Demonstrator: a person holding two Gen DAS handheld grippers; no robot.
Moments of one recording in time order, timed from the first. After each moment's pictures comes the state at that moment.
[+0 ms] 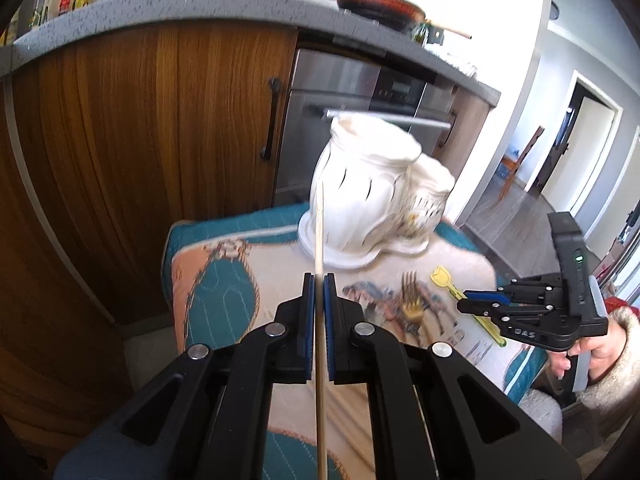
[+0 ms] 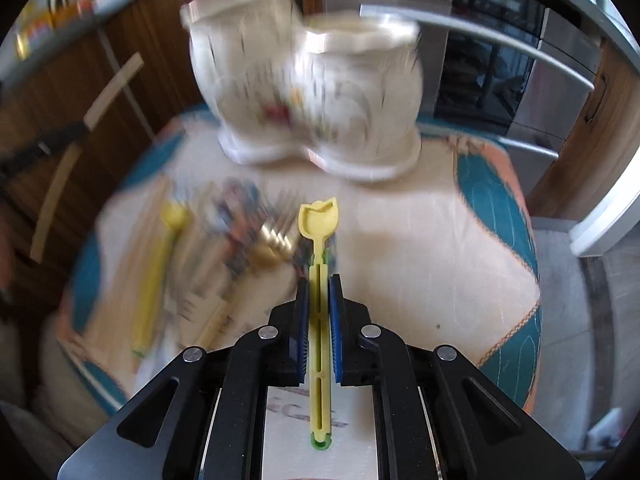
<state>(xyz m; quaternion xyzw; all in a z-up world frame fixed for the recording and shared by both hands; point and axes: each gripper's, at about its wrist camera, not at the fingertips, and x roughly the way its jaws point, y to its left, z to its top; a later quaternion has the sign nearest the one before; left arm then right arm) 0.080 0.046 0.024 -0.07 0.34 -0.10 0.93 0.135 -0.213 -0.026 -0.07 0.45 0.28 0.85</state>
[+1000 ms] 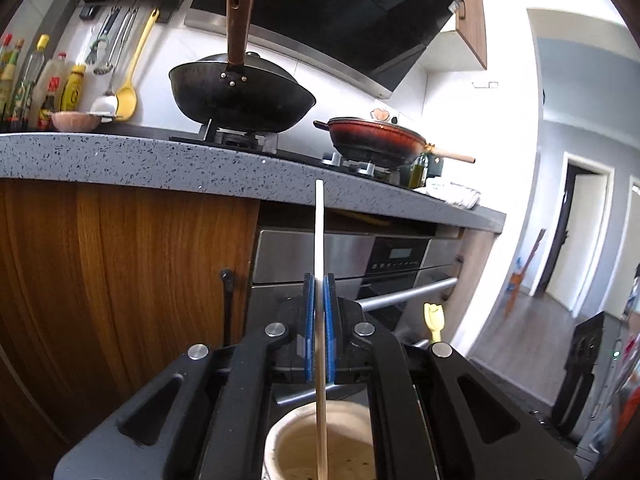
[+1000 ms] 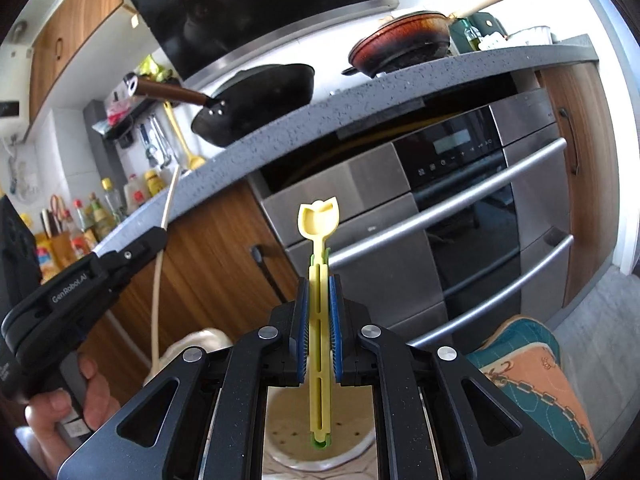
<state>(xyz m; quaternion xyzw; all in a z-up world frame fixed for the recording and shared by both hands) 0.215 -0.004 0.094 -0.09 0.10 -0.06 0.99 0.246 -0.217 0.031 0.17 0.17 0.24 0.94</state>
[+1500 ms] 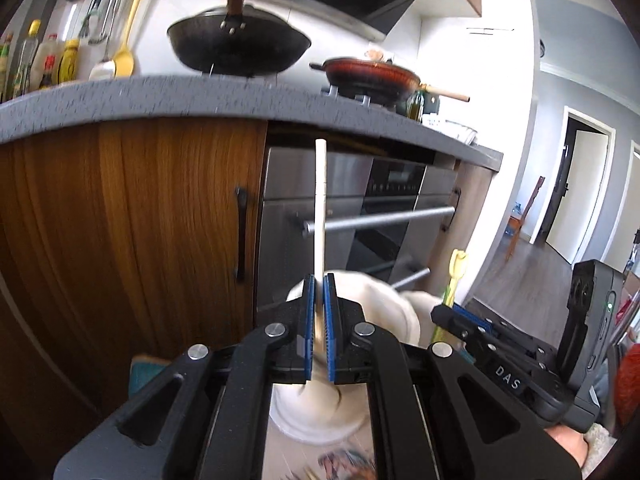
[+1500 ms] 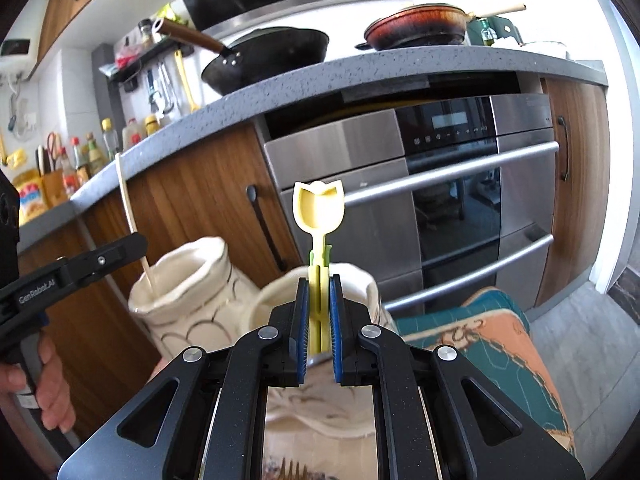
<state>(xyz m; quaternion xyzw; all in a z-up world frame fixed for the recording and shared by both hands) 0.171 0.004 0.065 -0.07 0.21 -0.08 0.97 0.208 -0.211 0.011 0.09 0.21 0.24 0.94</state>
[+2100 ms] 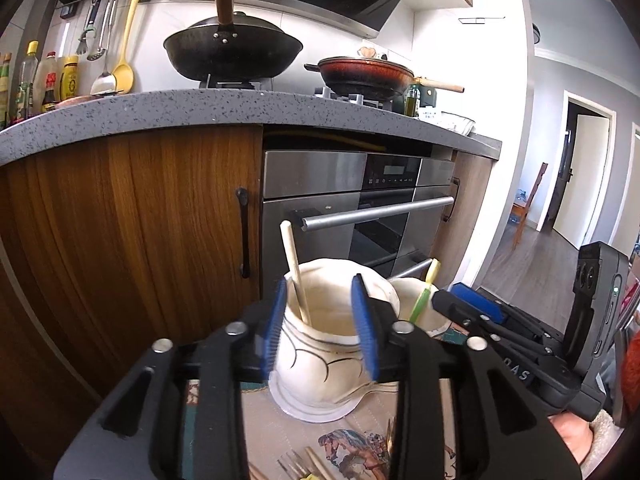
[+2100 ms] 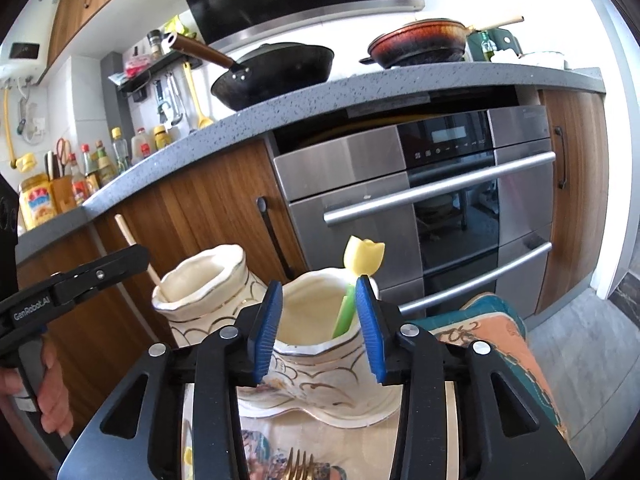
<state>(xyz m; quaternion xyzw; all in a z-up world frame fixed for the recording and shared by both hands) 0.149 -0.007 0.073 -0.04 0.21 -0.07 0.98 0.187 -0.223 0.018 0.11 0.19 0.24 0.95</state>
